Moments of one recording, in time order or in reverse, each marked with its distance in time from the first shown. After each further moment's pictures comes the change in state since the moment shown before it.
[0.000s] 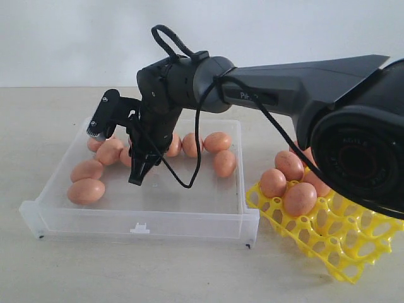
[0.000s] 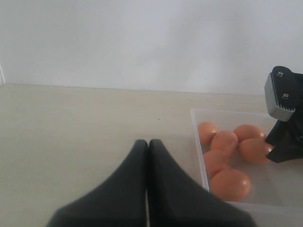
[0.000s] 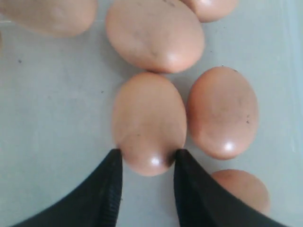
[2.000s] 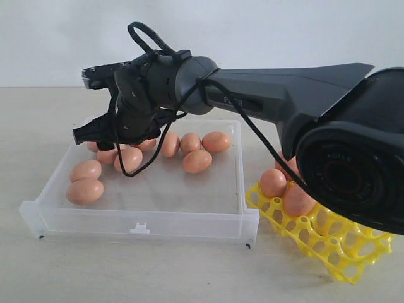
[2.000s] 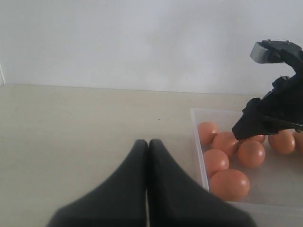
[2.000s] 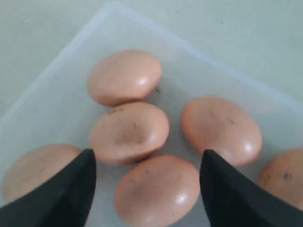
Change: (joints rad) left arm 0.000 0.000 0.000 0.000 0.000 0.000; right arm 0.043 0.020 -0.089 -0.071 -0.077 1.017
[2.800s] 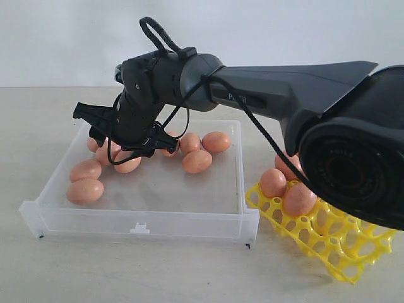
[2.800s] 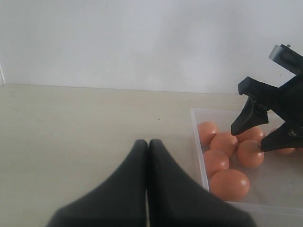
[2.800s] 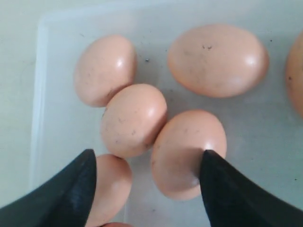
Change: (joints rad) left arm 0.000 0.000 0.000 0.000 0.000 0.000; right arm -0.014 0.000 0.000 0.165 0.031 0.457
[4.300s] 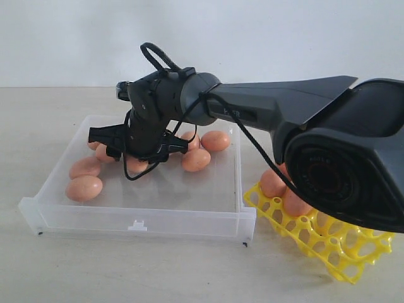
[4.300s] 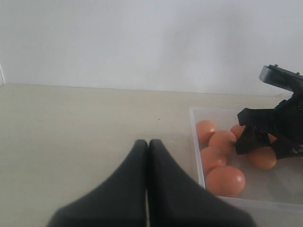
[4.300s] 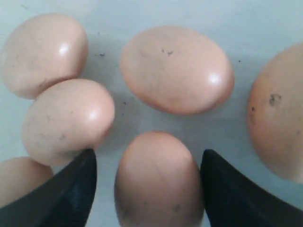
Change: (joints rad) left arm 0.000 0.000 0.000 0.000 0.000 0.000; right arm -0.014 0.065 -0.001 -0.102 -0.008 -0.148
